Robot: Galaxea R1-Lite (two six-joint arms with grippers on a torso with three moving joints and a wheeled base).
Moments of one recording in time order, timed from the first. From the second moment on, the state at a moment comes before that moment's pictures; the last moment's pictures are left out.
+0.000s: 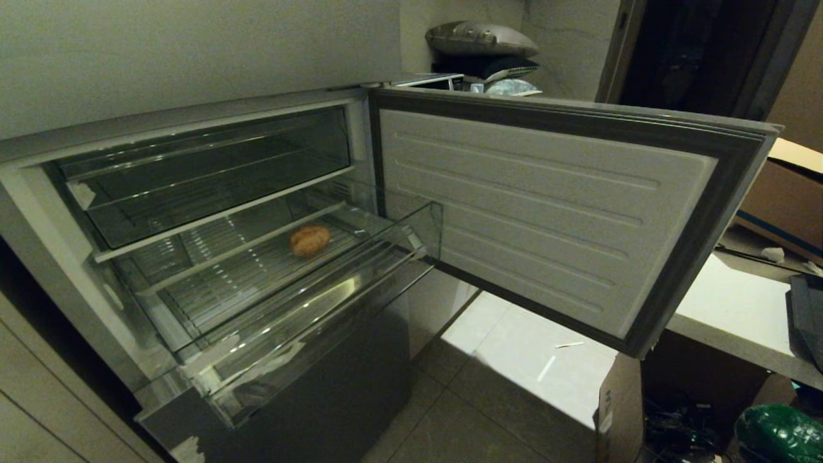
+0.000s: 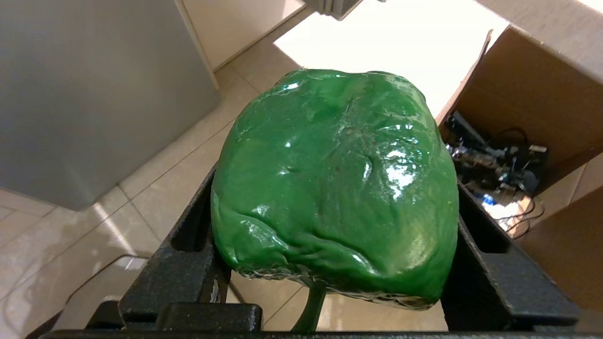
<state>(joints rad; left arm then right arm) -0.01 0.00 0.00 0.00 0.00 0.02 -0.43 0.90 -0.04 -0.36 0.49 -0.25</state>
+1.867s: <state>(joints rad) -0.01 0.00 0.00 0.00 0.00 0.02 -0.07 1.18 -0.48 -0.65 0.38 -0.05</state>
